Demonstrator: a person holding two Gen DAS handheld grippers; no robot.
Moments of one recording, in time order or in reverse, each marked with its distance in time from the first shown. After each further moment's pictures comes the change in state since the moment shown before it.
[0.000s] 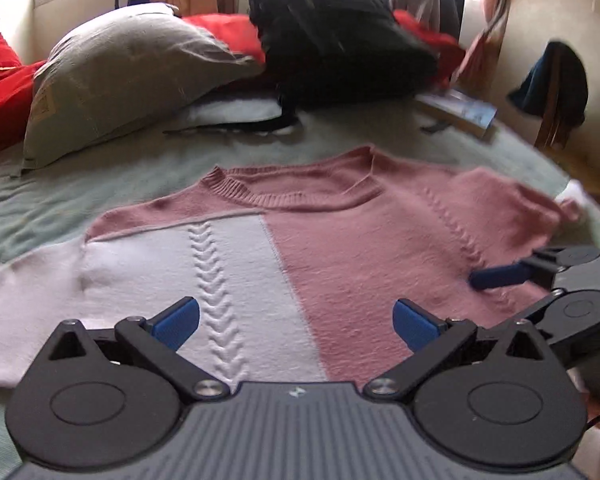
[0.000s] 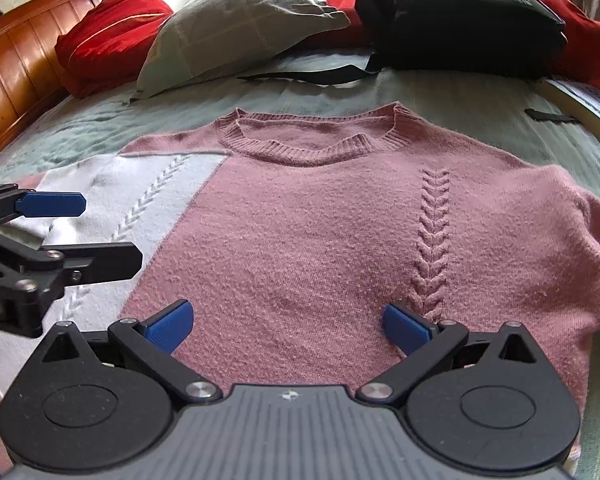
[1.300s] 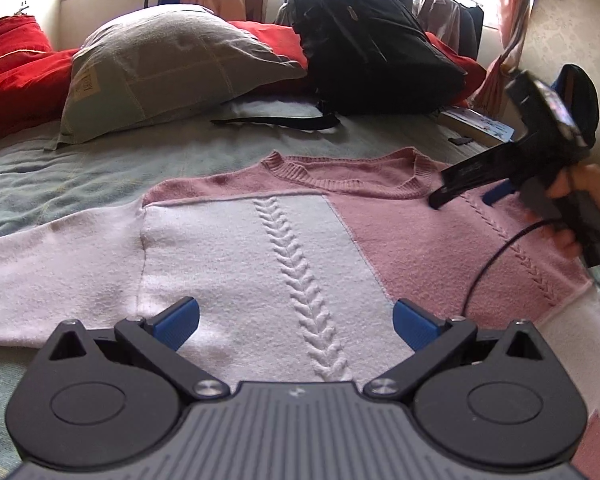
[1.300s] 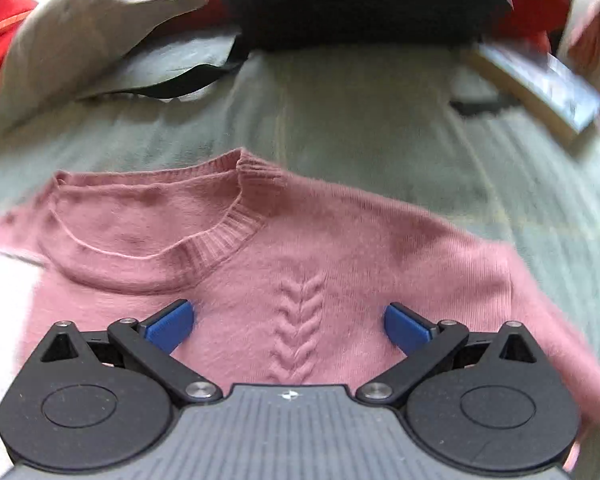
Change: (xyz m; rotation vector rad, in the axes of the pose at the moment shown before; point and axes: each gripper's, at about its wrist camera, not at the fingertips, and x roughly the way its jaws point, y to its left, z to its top) left arm -0.016 0.049 -0.036 -0.049 -0.048 0.022; right arm 0.083 -0.081 0.105 0.135 0.126 -0.296
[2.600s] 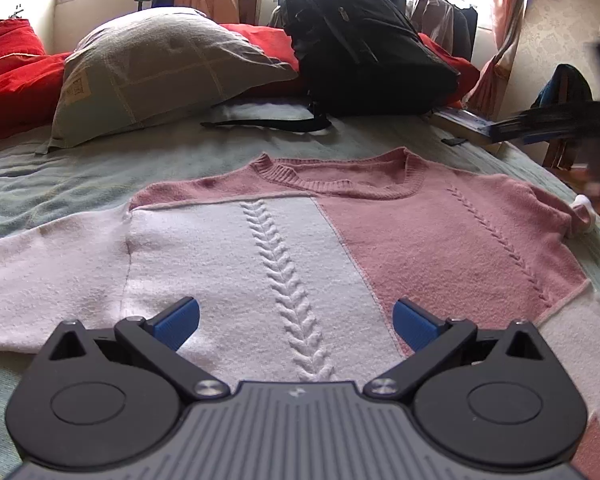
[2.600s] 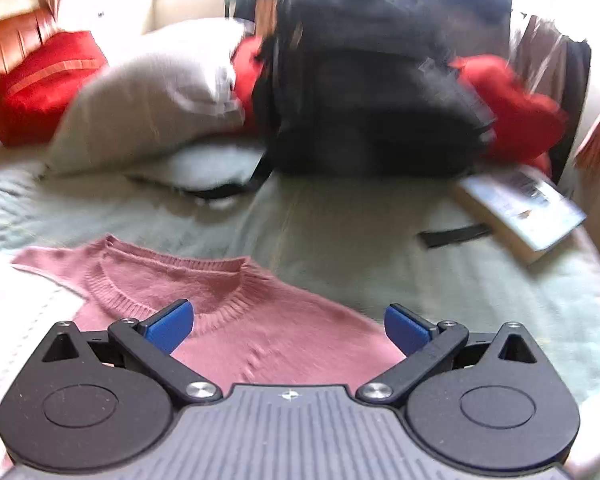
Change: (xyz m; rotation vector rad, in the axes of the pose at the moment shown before) left arm 0.003 -0.006 0.000 0.008 -0.009 -0.014; right arm -0.112 -0.053 -0.016 -0.120 -0.330 0.077
